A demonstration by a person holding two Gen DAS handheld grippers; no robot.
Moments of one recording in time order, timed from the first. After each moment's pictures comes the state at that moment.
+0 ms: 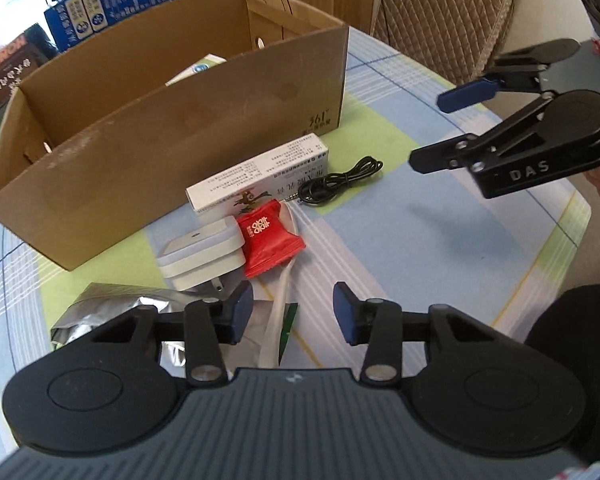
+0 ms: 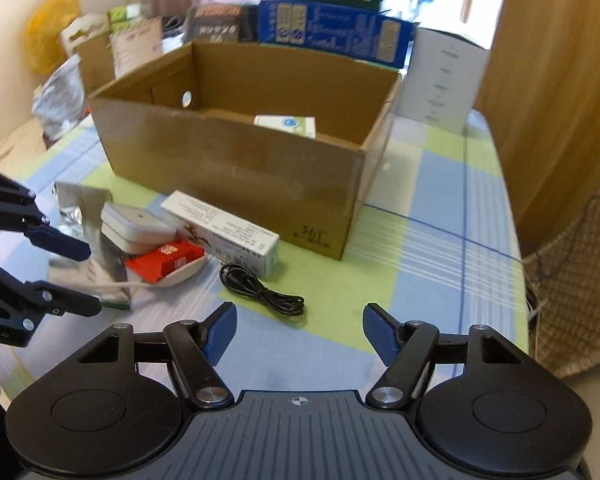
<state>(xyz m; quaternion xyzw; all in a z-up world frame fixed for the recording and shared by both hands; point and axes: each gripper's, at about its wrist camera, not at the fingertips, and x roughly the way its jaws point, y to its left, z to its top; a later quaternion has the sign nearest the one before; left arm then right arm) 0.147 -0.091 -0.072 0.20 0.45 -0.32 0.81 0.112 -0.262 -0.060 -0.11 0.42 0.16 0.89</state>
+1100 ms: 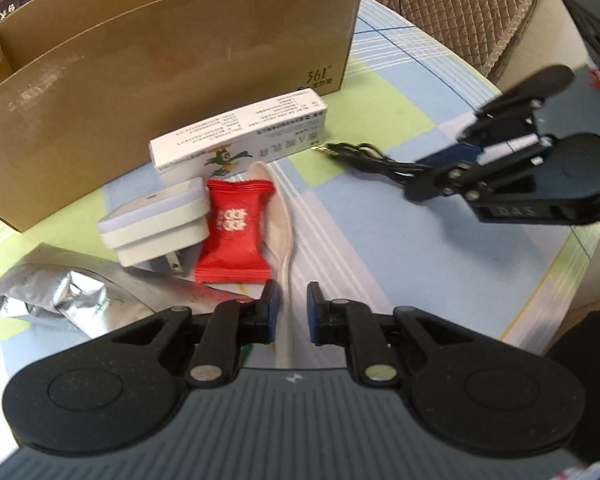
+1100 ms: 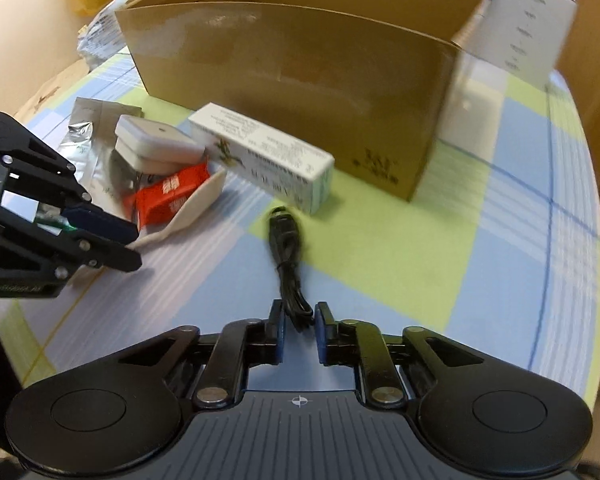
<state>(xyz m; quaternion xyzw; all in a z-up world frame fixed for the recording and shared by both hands) 0.162 -0.106 -0.107 0.16 0.50 -0.31 0.79 0.128 -0.269 -0.111 -0.11 0.50 0.22 0.83</state>
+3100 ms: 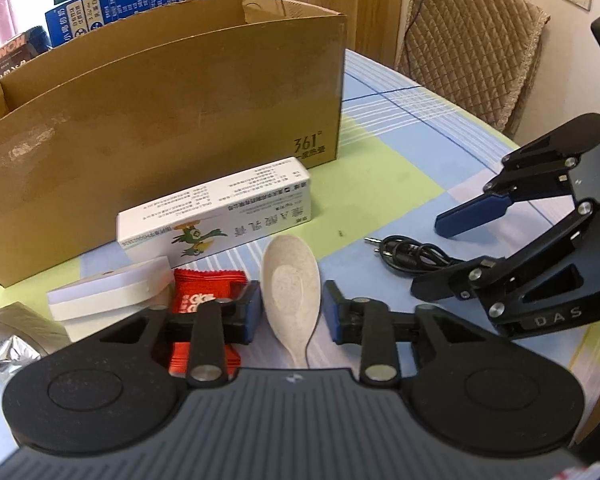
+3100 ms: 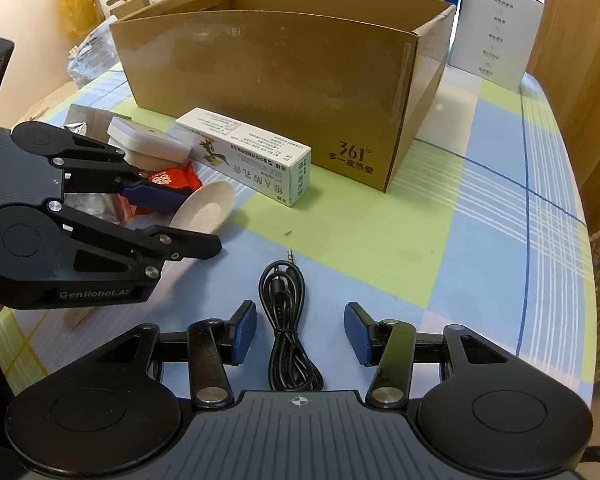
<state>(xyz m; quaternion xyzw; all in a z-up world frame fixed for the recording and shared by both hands) 0.155 -0.137 -0.131 0.15 0.39 -0.30 0.86 0.115 -0.276 -0.121 -0.11 0.45 0.22 0.86</state>
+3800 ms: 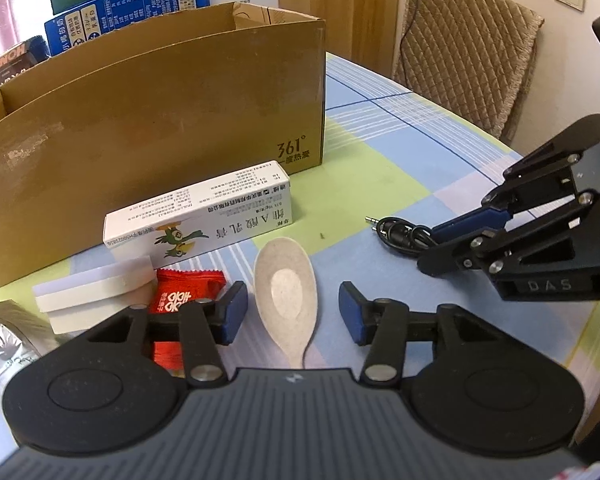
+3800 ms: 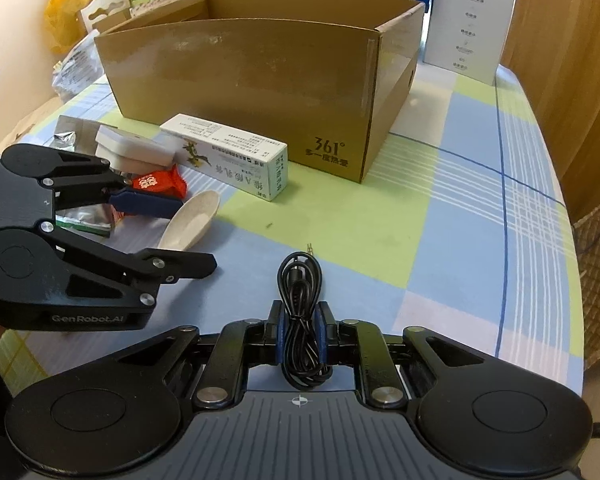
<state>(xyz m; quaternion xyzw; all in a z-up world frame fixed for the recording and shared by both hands) 0.142 -0.147 -0.136 0.15 0.37 -0.29 0.87 0.105 -0.290 -0.119 -0.08 0.44 0.19 0.87</state>
